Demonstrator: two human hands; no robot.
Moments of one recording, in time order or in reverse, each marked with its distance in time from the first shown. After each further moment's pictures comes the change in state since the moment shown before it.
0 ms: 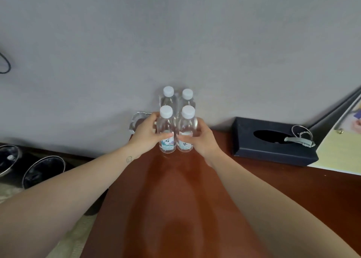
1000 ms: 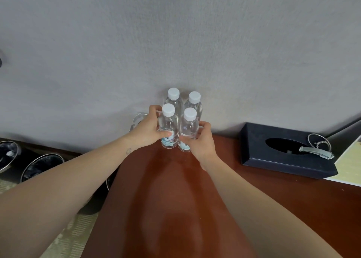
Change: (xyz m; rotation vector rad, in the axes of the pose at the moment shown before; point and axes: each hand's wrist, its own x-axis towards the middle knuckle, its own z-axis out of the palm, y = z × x) left_hand 0.054 -0.017 -0.015 0.221 -0.101 -0.009; right_hand 0.040 0.016 0.021 -0.141 0.170 0.065
